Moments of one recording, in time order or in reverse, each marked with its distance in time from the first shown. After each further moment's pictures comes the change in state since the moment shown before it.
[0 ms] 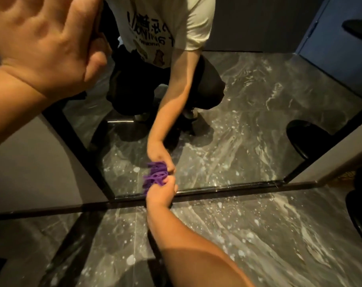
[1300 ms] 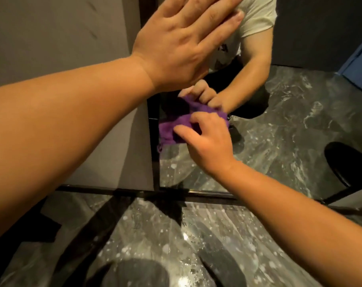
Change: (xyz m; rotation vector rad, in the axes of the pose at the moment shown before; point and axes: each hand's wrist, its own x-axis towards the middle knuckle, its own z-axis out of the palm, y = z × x) left_hand -0.004 -0.029 -0.019 0.342 0.322 0.367; right_hand -0.031 -0.165 -0.016 -0.602 0.033 -1.787
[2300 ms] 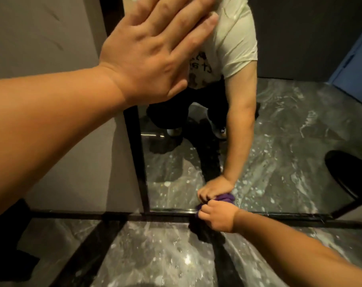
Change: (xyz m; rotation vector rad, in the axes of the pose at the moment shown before) left_hand -0.003 0.004 0.002 -0.004 -0.102 0.017; right_hand -0.202 0.087 0.061 -0.221 -1.259 -0.821
